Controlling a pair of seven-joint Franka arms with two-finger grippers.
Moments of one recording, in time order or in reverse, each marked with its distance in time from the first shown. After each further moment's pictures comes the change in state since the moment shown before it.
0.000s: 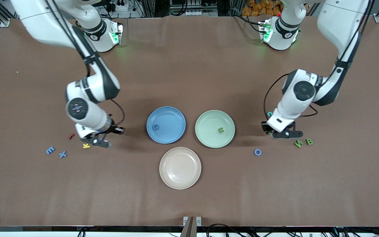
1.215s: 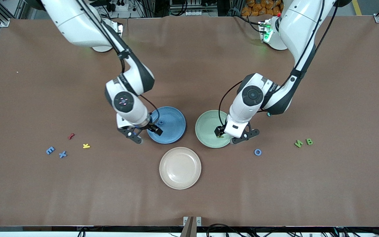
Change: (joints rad) left arm -0.289 0.193 0.023 0.339 -0.149 -0.147 -0.472; right arm 0.165 0.107 0.024 0.155 0.046 0.003 0.449
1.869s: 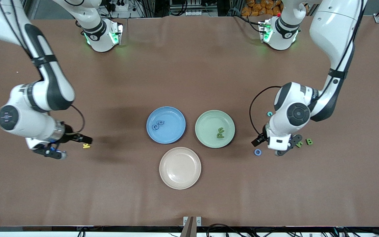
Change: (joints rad) left arm 0.222 -0.047 0.009 0.016 -0.001 -0.232 -0.025; right arm -0.596 -0.116 0.131 -0.002 -0.020 -0.175 -0.810
